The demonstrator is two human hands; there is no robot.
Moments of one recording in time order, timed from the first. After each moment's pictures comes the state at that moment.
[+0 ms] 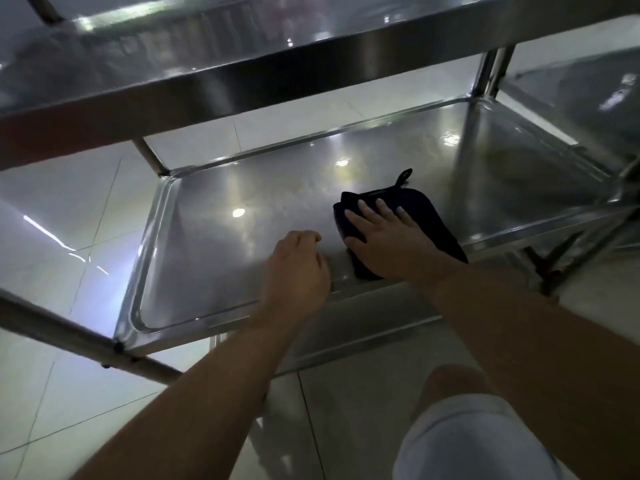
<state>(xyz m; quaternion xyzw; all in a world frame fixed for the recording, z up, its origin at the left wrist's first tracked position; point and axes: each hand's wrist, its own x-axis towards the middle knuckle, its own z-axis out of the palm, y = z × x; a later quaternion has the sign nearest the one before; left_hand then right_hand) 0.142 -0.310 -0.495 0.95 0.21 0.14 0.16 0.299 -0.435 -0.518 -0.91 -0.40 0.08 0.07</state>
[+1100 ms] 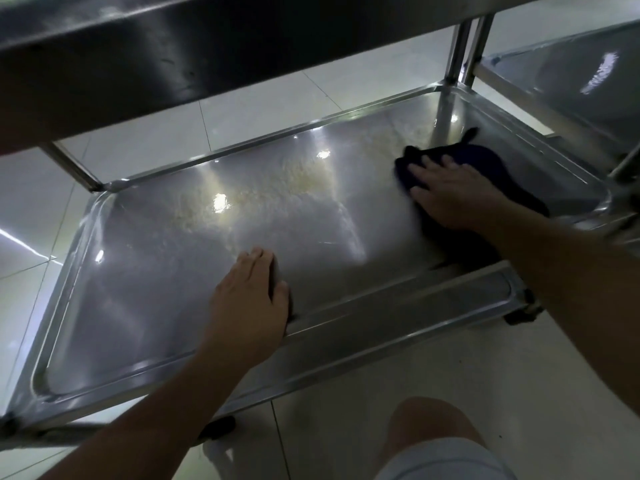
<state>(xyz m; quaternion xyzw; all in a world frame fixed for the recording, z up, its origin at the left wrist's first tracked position) 0.173 -0.308 -0.513 0.96 0.24 0.04 0.13 0.475 -0.534 -0.505 -0.95 -0.30 0.09 0.06</state>
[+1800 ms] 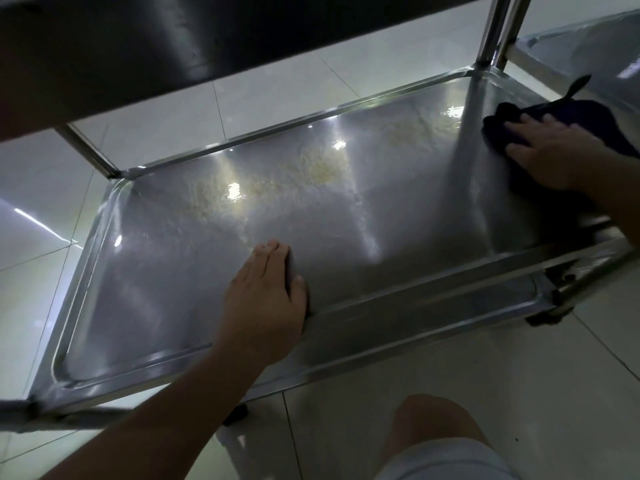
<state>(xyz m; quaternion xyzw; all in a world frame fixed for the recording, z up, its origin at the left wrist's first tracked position) 0.170 -0.310 -0.511 0.96 0.24 0.04 0.15 0.572 -0.599 -0.505 -0.97 -0.23 0.07 0.05</state>
